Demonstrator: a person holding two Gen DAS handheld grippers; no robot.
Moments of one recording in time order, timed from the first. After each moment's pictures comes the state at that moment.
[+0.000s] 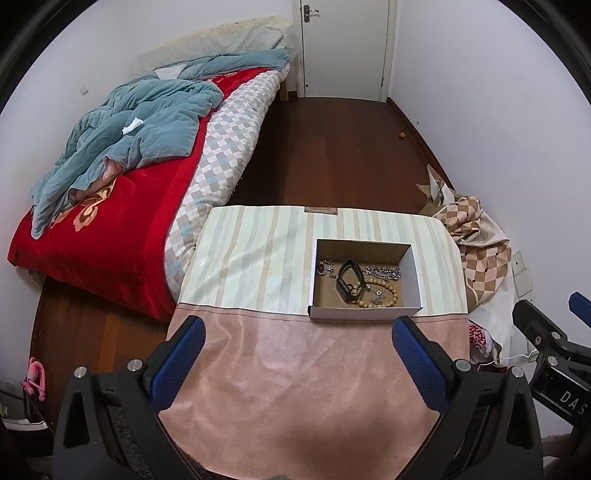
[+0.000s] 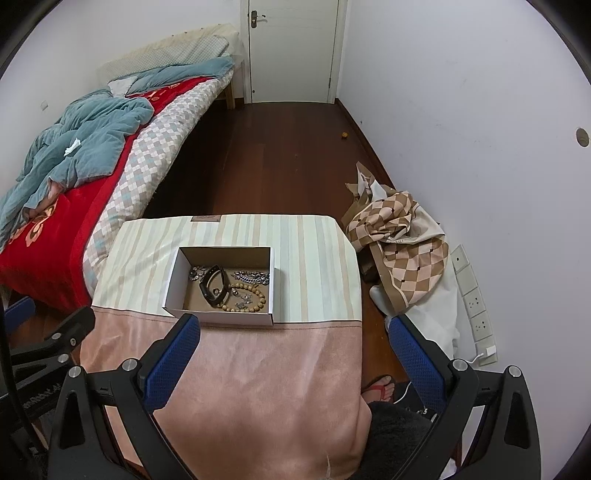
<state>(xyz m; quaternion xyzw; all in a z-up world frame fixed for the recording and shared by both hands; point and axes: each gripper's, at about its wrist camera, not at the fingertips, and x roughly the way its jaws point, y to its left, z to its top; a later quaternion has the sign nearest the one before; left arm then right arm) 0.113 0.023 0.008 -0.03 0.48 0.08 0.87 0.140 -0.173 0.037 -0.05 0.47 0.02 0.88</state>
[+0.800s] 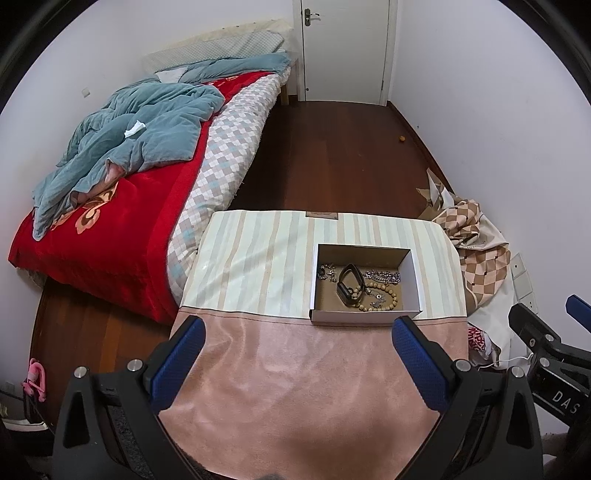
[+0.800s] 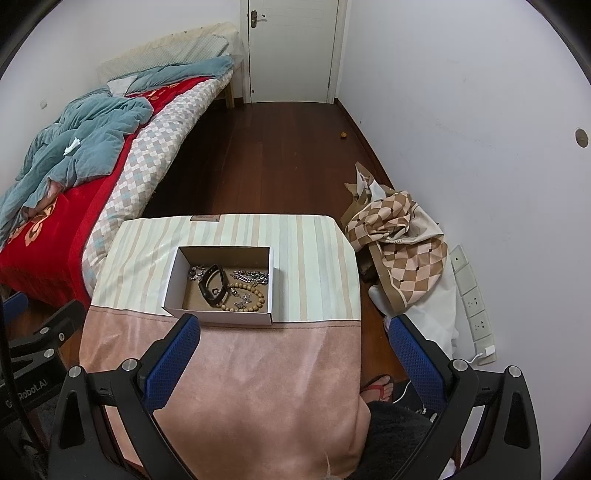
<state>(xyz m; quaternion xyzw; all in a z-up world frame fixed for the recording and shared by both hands) 0.111 0.023 0.014 -0.03 0.48 0.08 0.87 0.137 -0.171 0.037 -0.05 0.47 0.01 0.88</state>
